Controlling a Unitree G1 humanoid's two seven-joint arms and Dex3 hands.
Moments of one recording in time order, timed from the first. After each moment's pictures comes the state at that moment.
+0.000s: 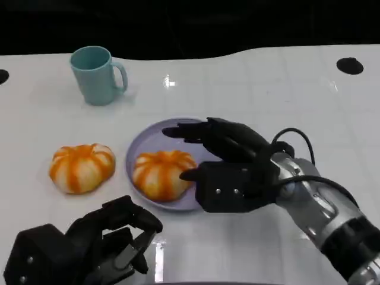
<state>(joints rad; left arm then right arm) 0.25 0.14 -0.07 -0.35 -0.13 0.24 -0.25 -0.66 -0.04 0.44 0.60 -0.55 -0.19 0.15</state>
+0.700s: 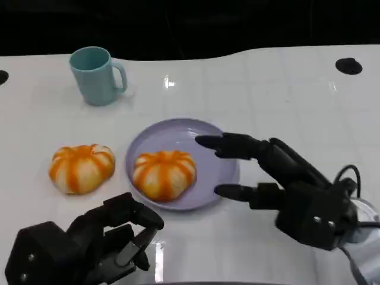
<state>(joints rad) 0.24 0.13 -0.07 -0.35 -0.12 0.25 -0.25 -0.25 -0.18 0.26 0.06 -0.23 -0.18 0.29</state>
